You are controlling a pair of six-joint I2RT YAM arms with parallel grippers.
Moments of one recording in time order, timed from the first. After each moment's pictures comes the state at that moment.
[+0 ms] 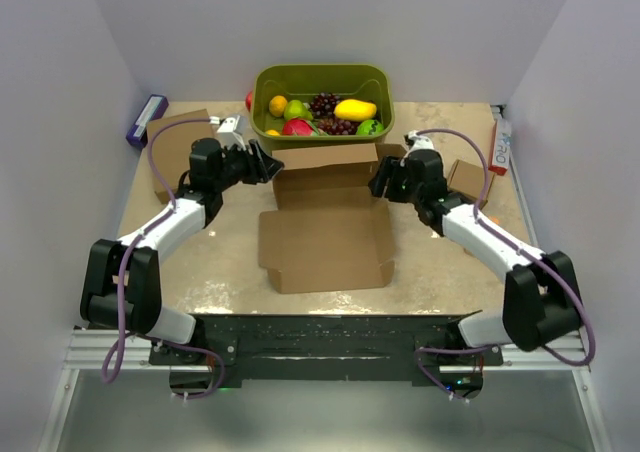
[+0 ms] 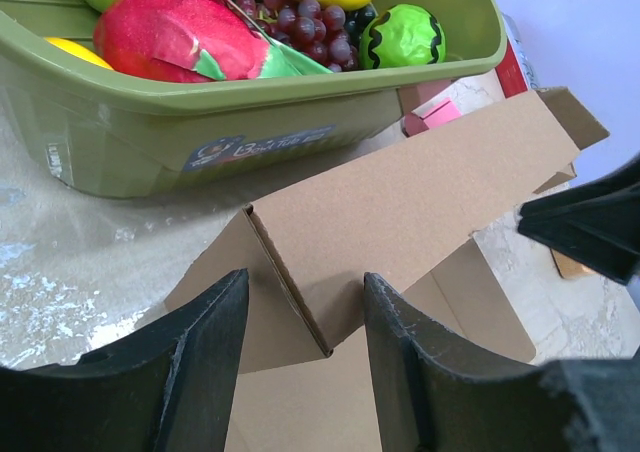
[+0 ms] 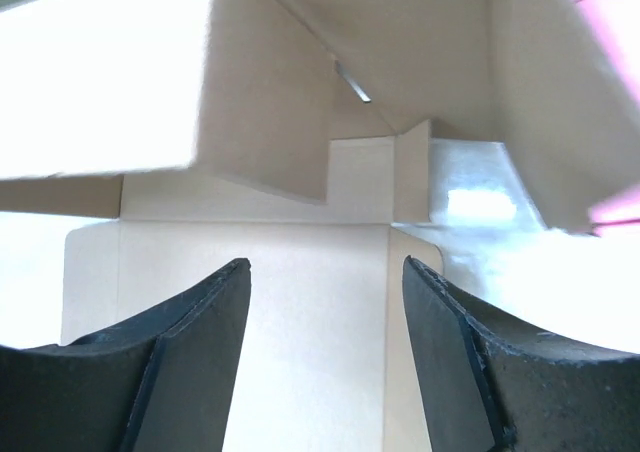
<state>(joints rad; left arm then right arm) -0.20 1.46 0.87 0.31 0.44 -0.42 0.38 1.43 0.89 -0.02 0.01 0.48</state>
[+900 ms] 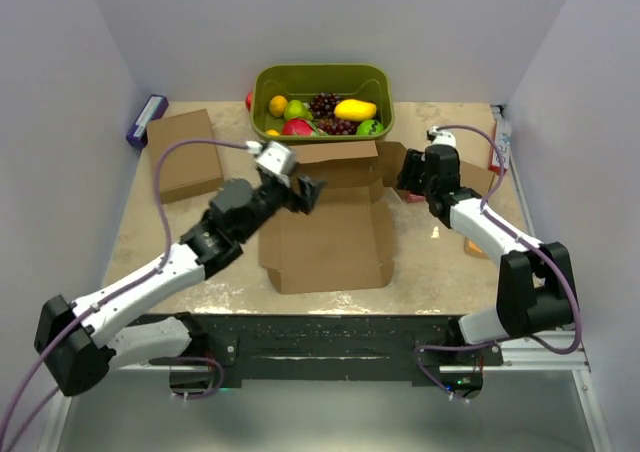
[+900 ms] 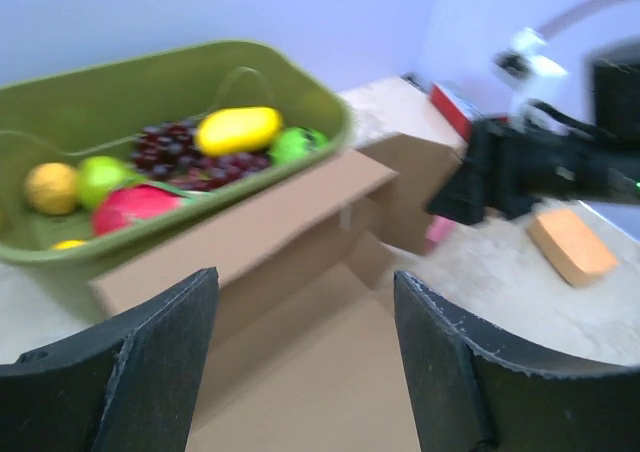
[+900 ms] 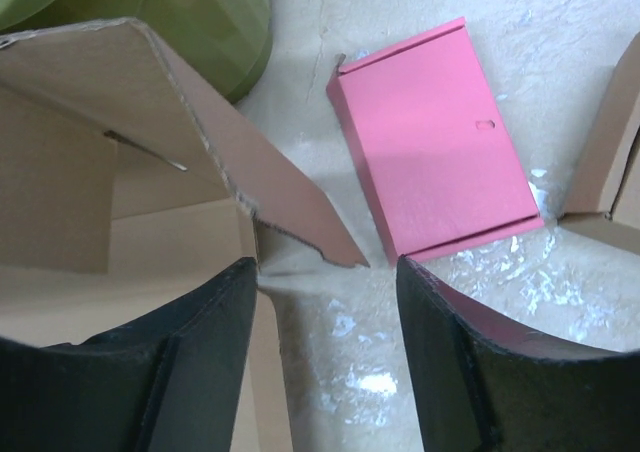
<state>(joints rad) -0.68 1.06 0.84 0.24 -0.06 -0.10 0.23 1.43 0.89 -0.02 0.14 0.36</state>
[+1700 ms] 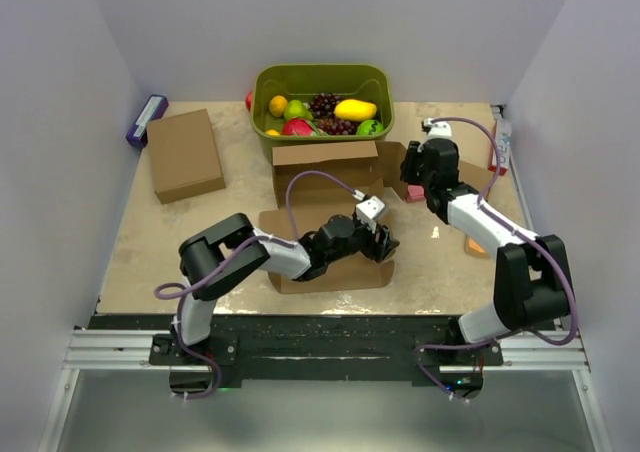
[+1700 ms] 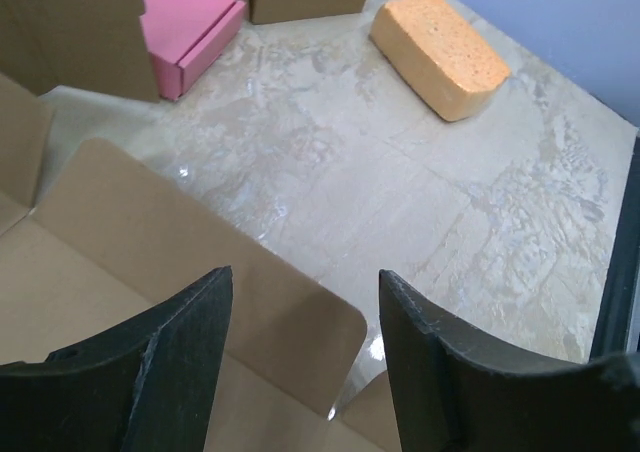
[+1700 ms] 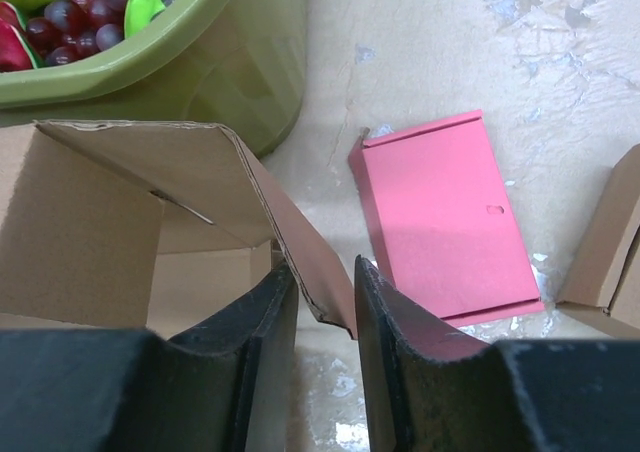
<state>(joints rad) -1.02 1.96 0.93 0.82 0.00 -0.28 0.23 1.49 0.92 0.11 0.11 0.26</state>
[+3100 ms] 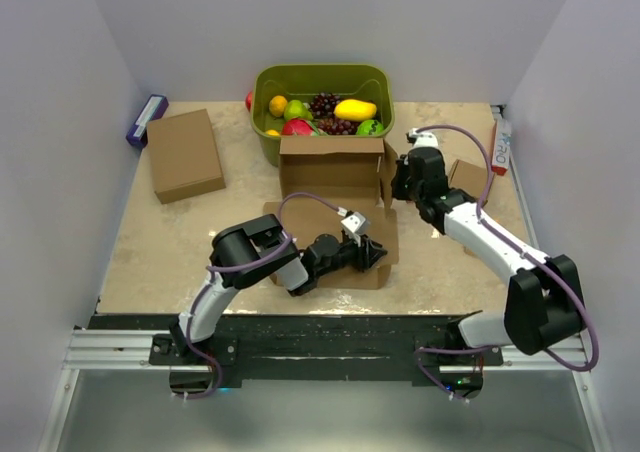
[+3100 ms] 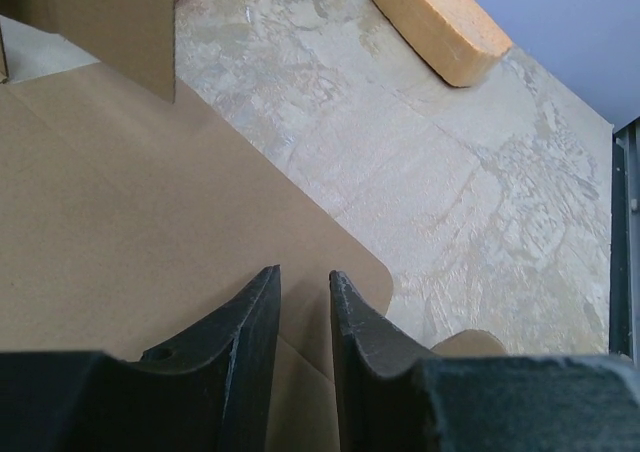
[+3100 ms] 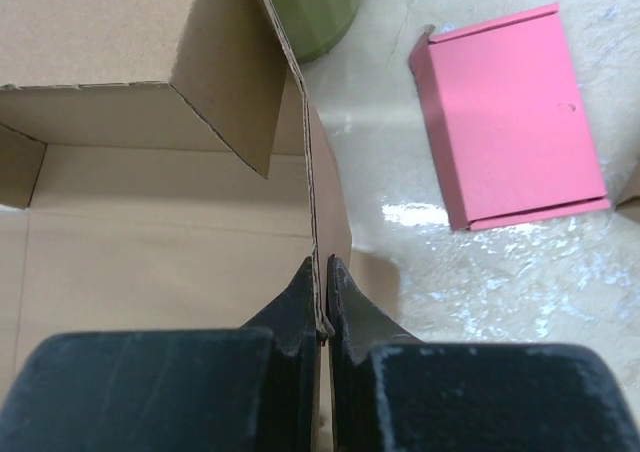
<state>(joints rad) -1.01 2.22 0.81 1.27 0.06 -0.41 0.37 1.37 0.93 -0.14 0.16 0.34</state>
